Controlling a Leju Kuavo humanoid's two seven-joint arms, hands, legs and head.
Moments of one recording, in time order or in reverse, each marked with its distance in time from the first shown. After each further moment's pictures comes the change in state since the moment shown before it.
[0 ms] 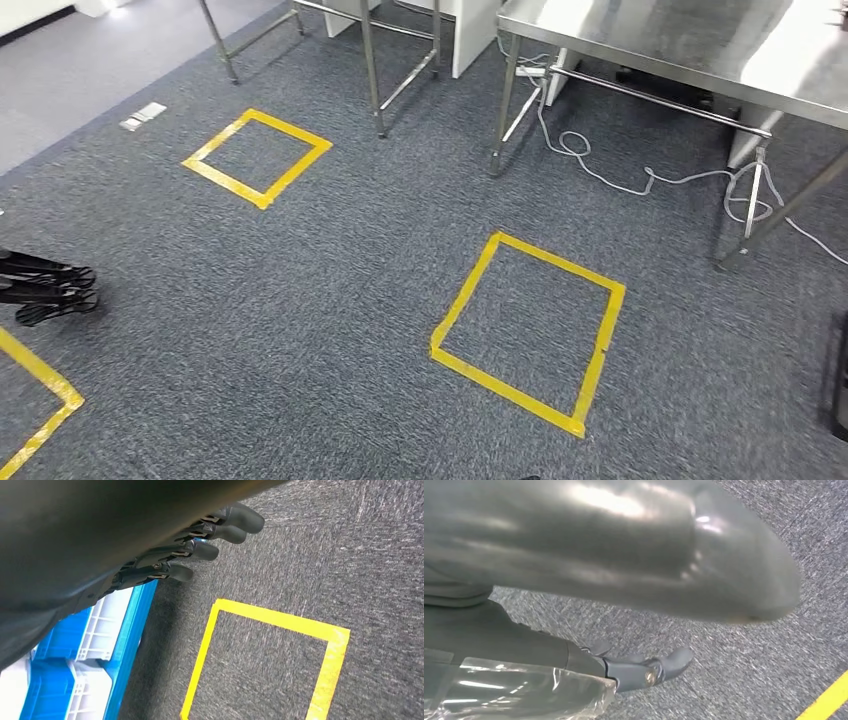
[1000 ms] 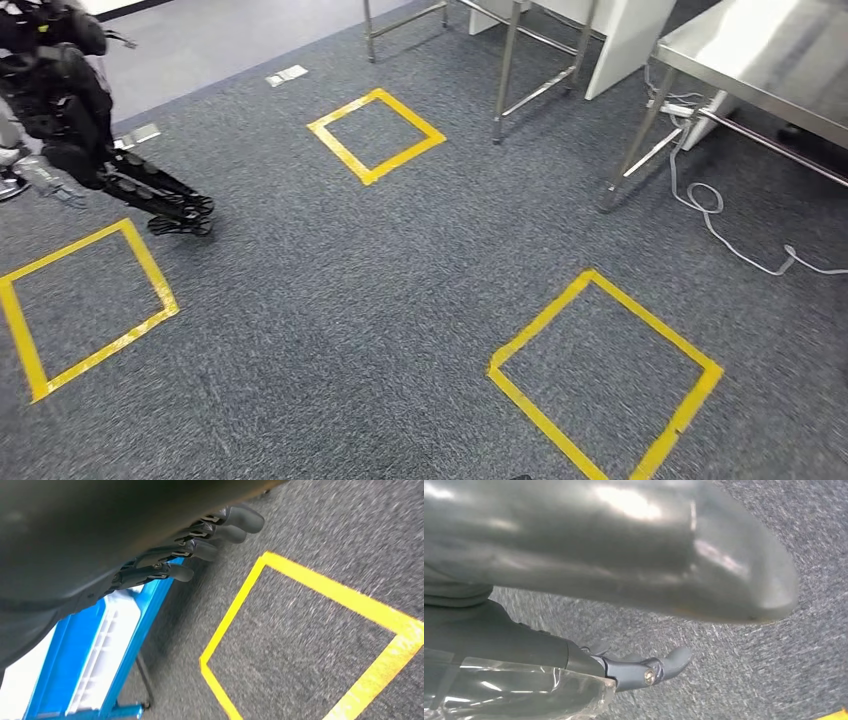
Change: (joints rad) left arm -0.003 0.018 -0.010 -0.001 0.004 -0.034 0.042; right arm 0.001 0.009 -0.001 0.000 0.017 0.017 -0.016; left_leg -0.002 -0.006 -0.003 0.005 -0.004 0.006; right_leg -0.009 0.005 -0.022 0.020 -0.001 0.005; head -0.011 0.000
